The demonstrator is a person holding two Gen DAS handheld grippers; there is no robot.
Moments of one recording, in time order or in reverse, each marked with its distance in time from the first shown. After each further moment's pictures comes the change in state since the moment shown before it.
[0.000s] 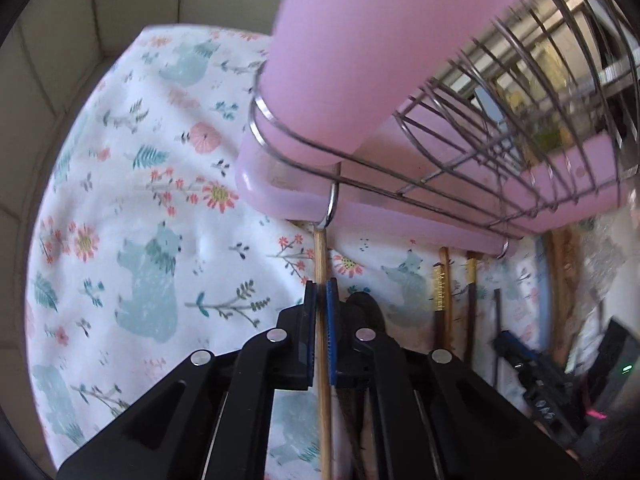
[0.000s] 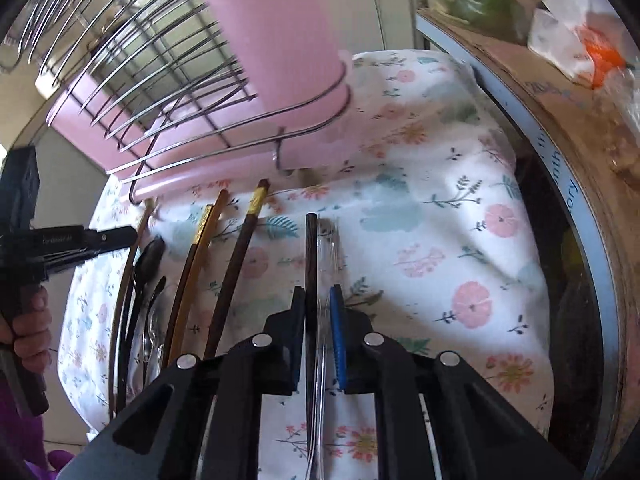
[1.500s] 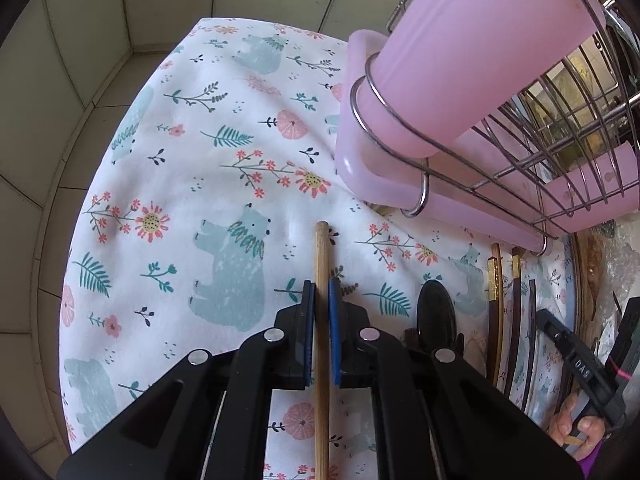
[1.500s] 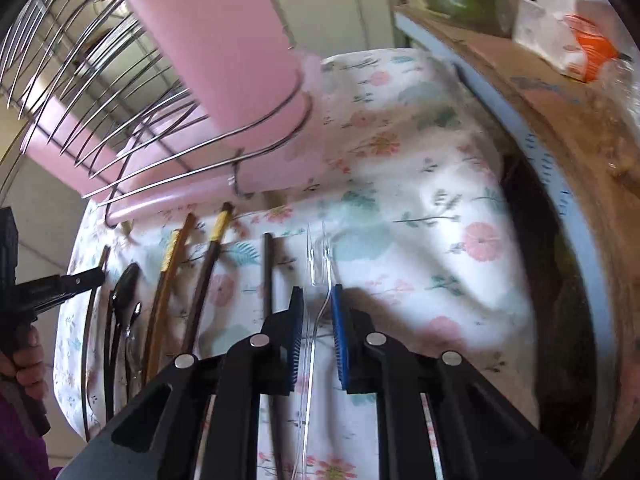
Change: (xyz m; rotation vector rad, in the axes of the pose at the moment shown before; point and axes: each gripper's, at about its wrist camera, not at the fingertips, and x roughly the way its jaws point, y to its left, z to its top) left arm -0.015 0.040 -0.012 0.005 -0.036 0.110; right arm 0.003 -0.023 0.011 0.040 0.000 -0.042
